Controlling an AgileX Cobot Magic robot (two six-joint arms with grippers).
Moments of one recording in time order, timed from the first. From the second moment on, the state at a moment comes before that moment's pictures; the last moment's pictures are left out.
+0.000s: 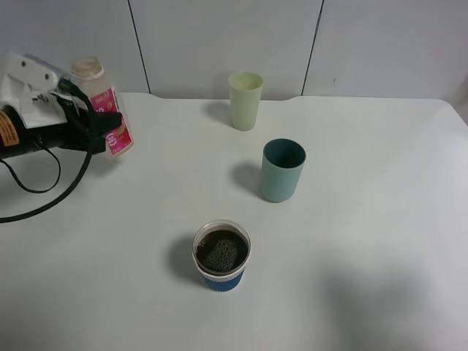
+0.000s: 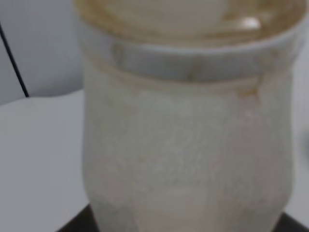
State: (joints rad) left arm 0.03 1.64 -0.50 0.87 -0.90 -0.43; right arm -0.01 0.00 -0.50 -0.17 1.06 0.05
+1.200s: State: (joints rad) left arm 0.03 2.00 -0.52 0.74 -1.15 -0.16; right arm -0.01 0.00 -0.50 -0.17 1.06 0.05
